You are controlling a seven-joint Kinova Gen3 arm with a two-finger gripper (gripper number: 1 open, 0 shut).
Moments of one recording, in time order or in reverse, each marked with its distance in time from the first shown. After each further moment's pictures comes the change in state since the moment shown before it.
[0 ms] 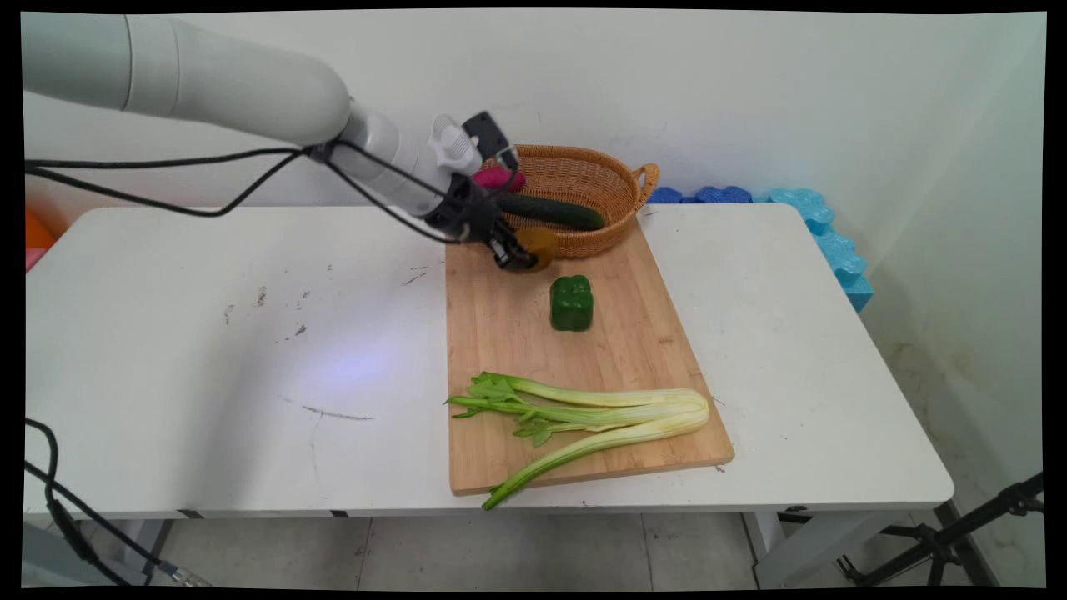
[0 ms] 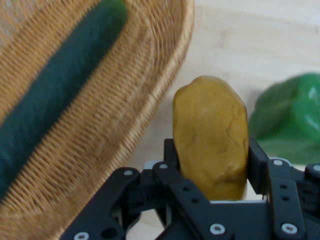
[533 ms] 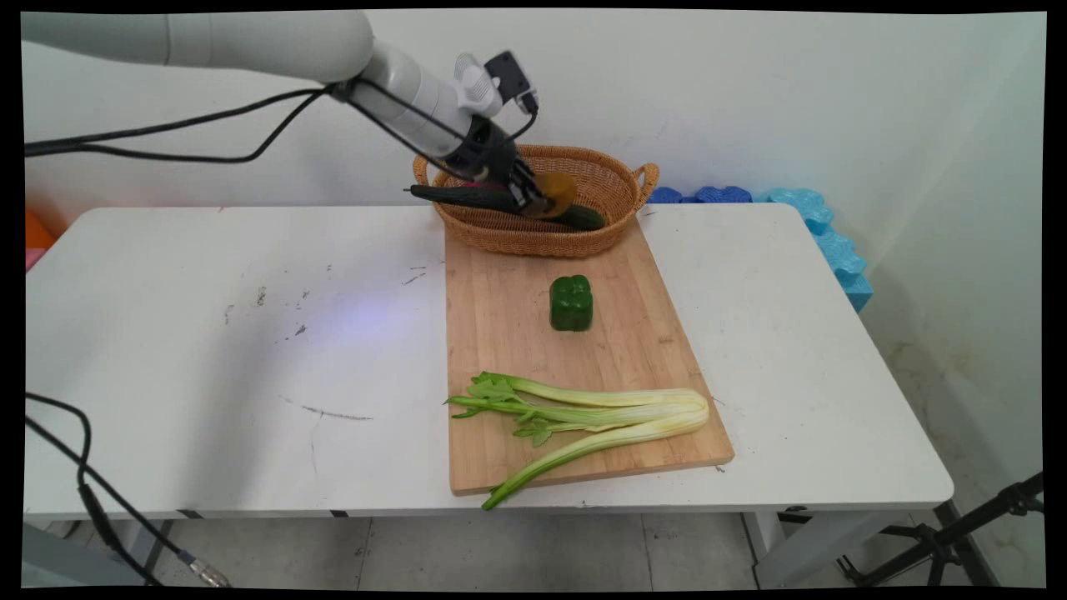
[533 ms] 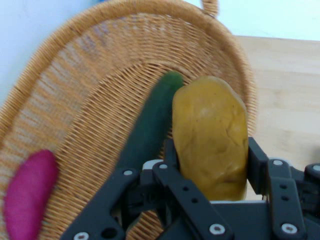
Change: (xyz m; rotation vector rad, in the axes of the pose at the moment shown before) arm 0.053 -0.044 0.001 0.048 0.053 0.106
